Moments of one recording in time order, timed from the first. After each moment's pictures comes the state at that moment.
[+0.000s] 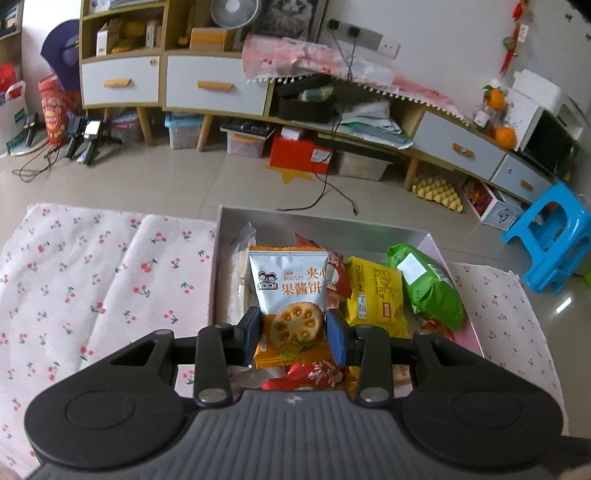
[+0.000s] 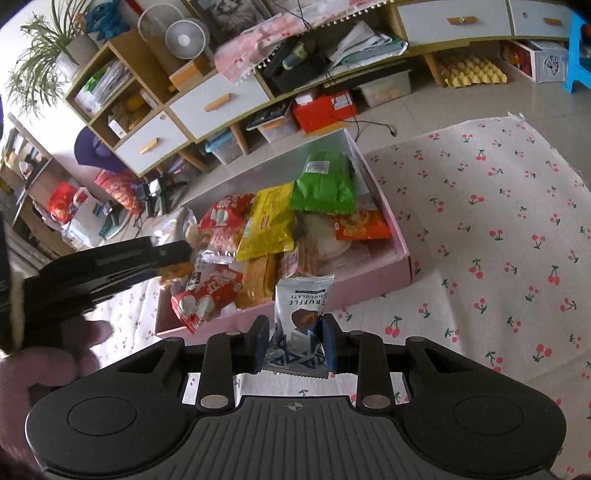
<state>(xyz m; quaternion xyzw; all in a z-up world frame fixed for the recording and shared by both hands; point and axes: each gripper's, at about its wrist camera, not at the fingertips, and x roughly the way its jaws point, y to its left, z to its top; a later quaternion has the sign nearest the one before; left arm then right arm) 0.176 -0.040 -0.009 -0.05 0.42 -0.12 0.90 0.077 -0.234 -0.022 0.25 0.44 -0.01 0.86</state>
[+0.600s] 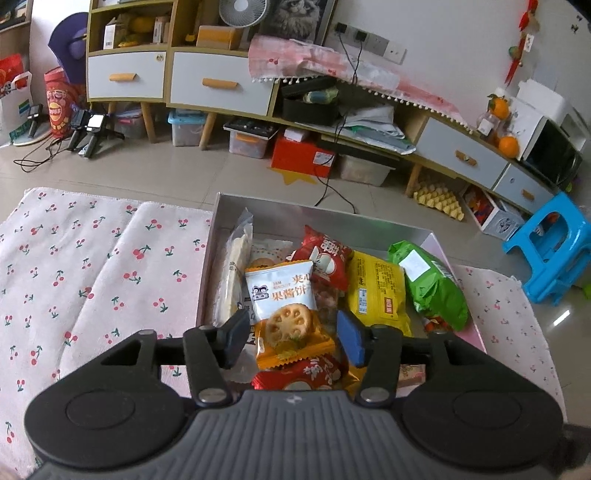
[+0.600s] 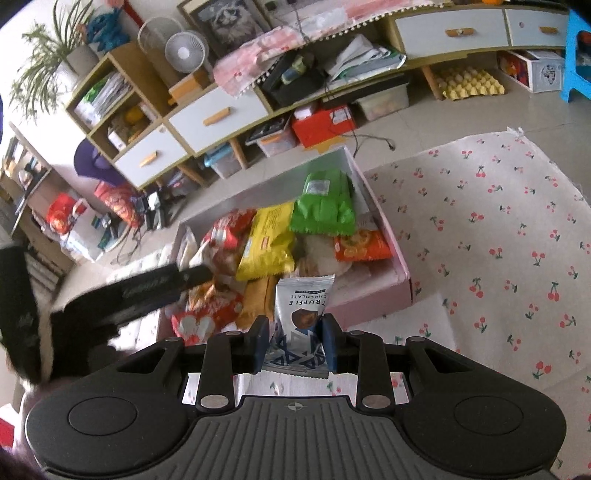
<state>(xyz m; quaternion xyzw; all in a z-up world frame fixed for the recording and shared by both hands) 0.169 -0.032 -0.011 -0.07 0.41 -0.12 0.90 0.084 -0.237 -0.019 0.25 0.42 -0.02 0.87</state>
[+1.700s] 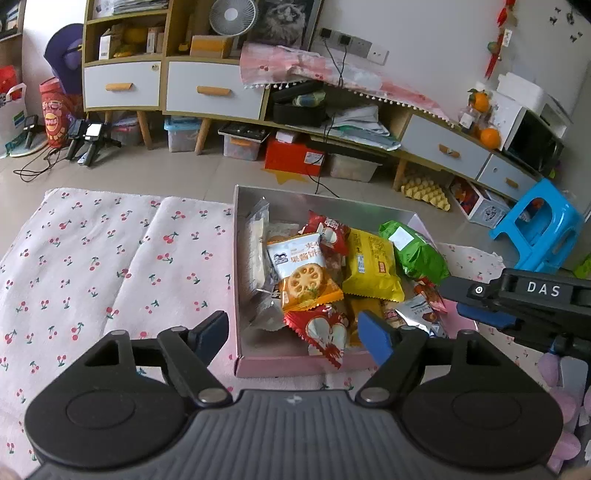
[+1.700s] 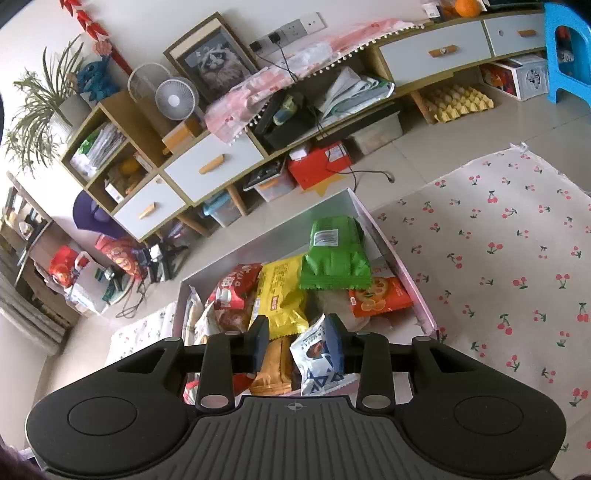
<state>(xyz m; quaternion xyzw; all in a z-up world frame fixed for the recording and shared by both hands) 0.130 -0.007 -0.002 -0.05 0.40 -0.14 0.90 0.108 -0.236 -0.025 0.29 0.35 -0.05 0.89</state>
